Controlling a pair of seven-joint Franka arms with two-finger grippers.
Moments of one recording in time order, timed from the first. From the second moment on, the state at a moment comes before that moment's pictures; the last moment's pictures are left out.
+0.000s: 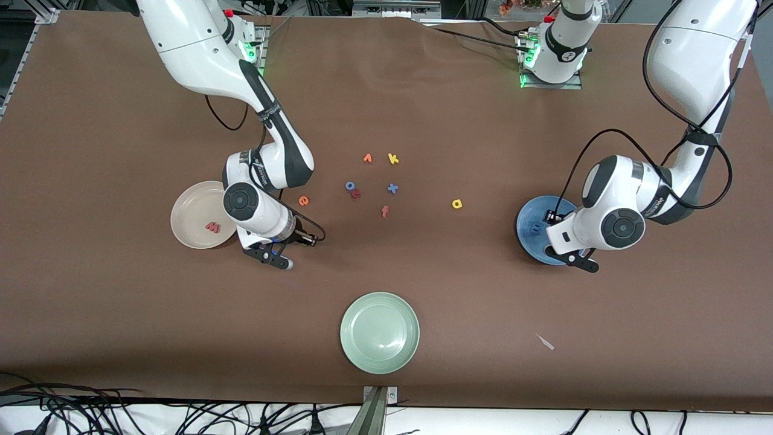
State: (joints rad) left arm 0.17 0.58 -0.36 -1.76 0.28 1.96 0.05; right arm 0.51 0.71 -0.09 -1.70 0.26 2.40 0.62
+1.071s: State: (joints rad) left arm -0.07 0.66 -0.57 -1.82 0.33 2.15 -0.93; right arm 0.50 0.48 -0.35 -1.90 0.26 2.16 -0.02
